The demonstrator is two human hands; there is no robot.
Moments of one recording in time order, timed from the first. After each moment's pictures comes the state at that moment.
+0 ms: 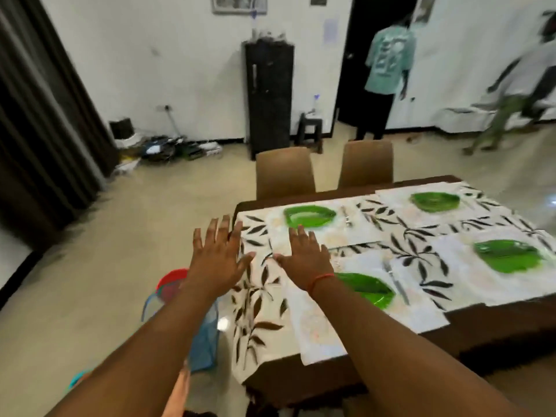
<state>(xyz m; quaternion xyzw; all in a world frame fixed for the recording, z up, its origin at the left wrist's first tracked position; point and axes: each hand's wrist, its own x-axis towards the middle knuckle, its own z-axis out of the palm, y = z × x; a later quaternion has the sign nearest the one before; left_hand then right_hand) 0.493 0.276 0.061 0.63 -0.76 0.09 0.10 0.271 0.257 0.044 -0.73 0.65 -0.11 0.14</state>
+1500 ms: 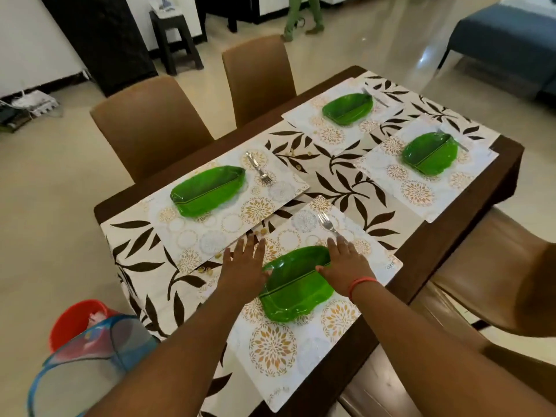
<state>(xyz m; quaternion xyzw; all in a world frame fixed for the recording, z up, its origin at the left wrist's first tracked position) 0.234 0.086 -0.119 0.40 -0.90 -0.05 -0.13 0.010 0.209 -0.099 -0.49 0.84 0.04 0.22</state>
